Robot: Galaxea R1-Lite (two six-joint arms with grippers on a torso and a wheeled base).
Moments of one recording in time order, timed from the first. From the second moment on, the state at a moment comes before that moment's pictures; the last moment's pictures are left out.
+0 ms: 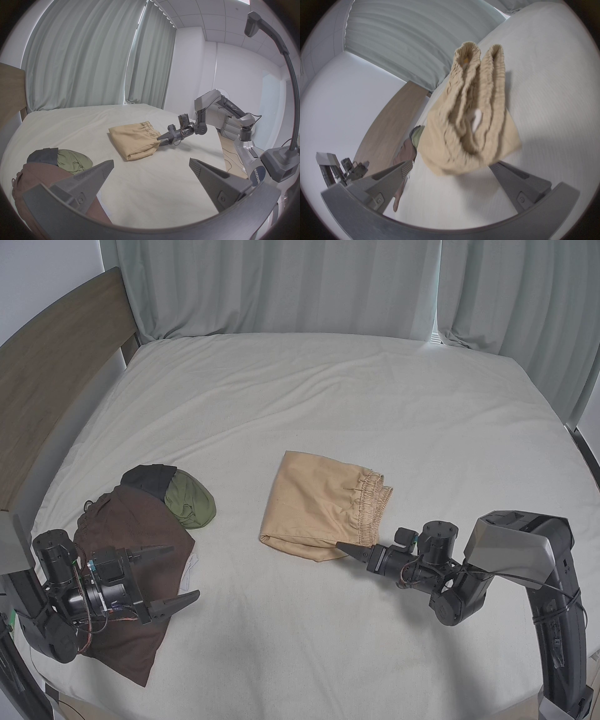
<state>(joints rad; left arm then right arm) 0.02 1.98 -0.21 -1.54 -0.93 0.28 0.36 2.57 -1.01 -1.35 0.46 0.66</state>
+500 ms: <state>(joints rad) 0.02 1.97 -0.22 -1.54 -0.93 0.28 0.50 2.45 -0.75 -1.39 0.47 0.57</state>
